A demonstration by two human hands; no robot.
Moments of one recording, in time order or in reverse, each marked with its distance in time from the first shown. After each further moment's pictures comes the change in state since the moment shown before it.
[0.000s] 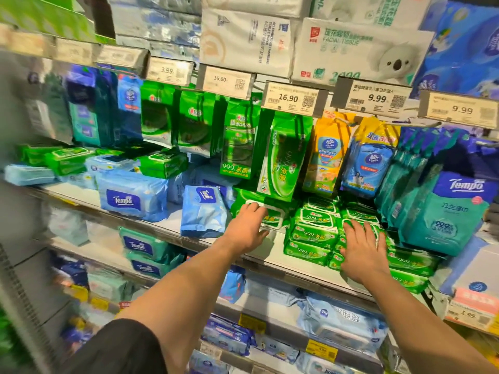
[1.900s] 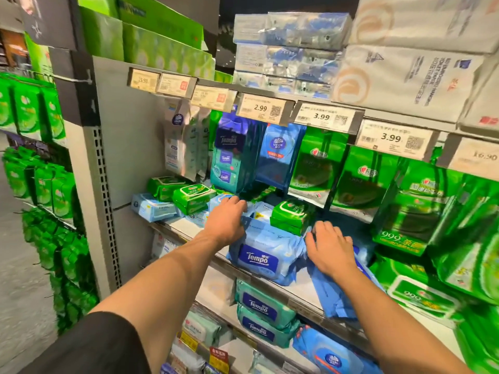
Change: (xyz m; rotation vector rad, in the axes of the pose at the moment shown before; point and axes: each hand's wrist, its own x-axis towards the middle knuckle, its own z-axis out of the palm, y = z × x) left_hand -0.032 -0.345 -0.216 0.190 0.057 -0.338; right_hand 0.092 -0.425 -0.083 0.294 0.099 -0.310
